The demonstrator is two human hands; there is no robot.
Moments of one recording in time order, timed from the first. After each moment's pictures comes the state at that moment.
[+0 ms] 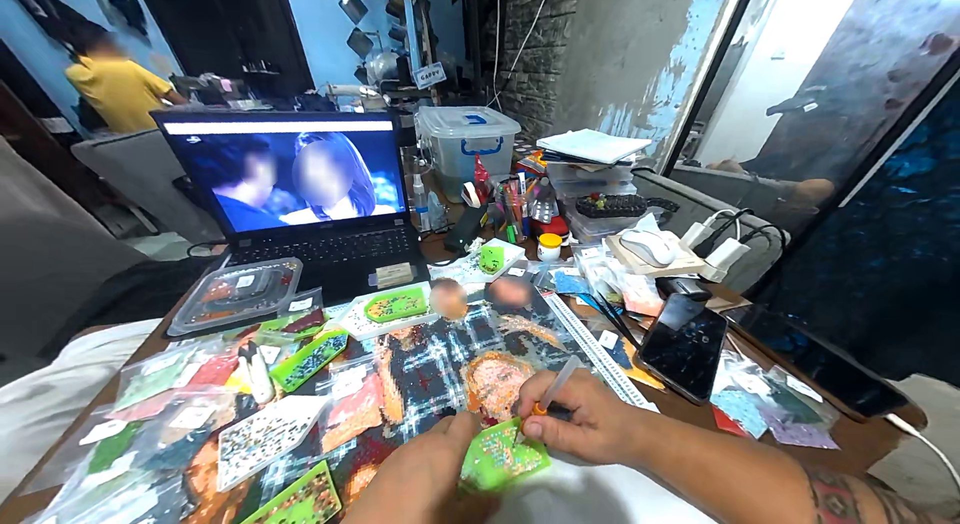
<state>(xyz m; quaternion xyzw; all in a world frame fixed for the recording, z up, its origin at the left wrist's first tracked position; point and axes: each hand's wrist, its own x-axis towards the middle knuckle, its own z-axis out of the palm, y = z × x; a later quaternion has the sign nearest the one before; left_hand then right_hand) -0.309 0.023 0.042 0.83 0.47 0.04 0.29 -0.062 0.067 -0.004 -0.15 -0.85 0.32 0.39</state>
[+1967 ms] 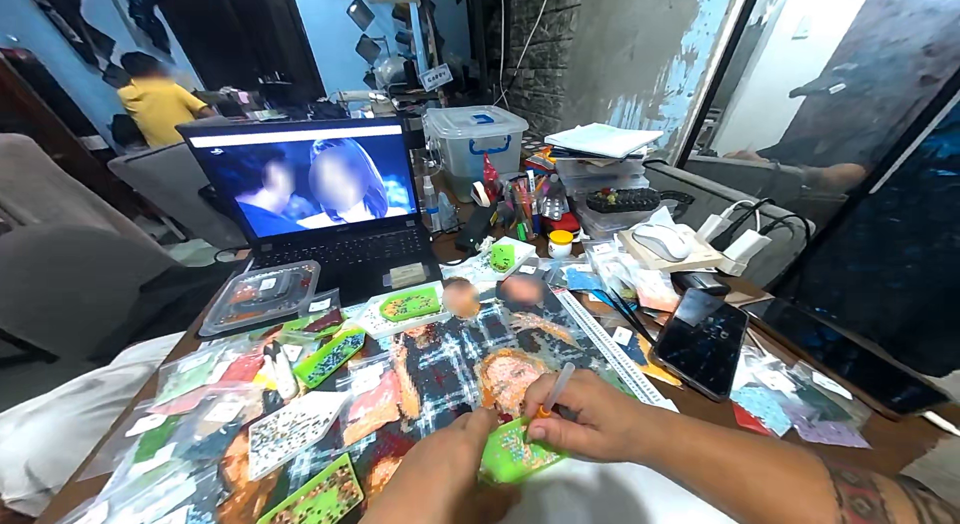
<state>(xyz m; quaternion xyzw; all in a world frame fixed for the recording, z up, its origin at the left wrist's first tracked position) -0.304 0.024 0.043 0.83 0.48 0.02 0.30 -0.063 0.069 -0.009 -0.17 -0.88 0.27 0.35</state>
